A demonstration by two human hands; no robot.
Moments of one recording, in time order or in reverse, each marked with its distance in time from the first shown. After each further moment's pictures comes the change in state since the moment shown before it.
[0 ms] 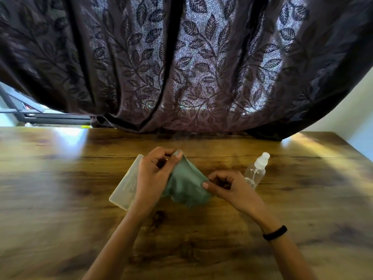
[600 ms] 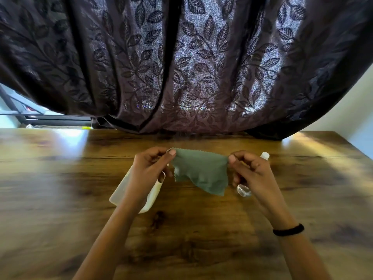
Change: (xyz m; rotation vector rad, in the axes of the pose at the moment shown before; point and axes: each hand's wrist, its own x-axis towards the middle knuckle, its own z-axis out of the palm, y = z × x) left_hand 0.006 0.005 -0.014 -0.112 -0.120 -0.105; right_hand -0.002 -0.009 -0.025 0.329 0.323 0.051
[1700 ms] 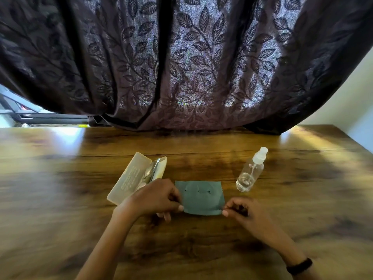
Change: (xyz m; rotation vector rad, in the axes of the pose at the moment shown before) left_hand -0.005 -0.025 -0.006 0.764 -0.861 -0.329; right_hand -0.054 0.052 -0.015 -0.603 -0.333 0.146
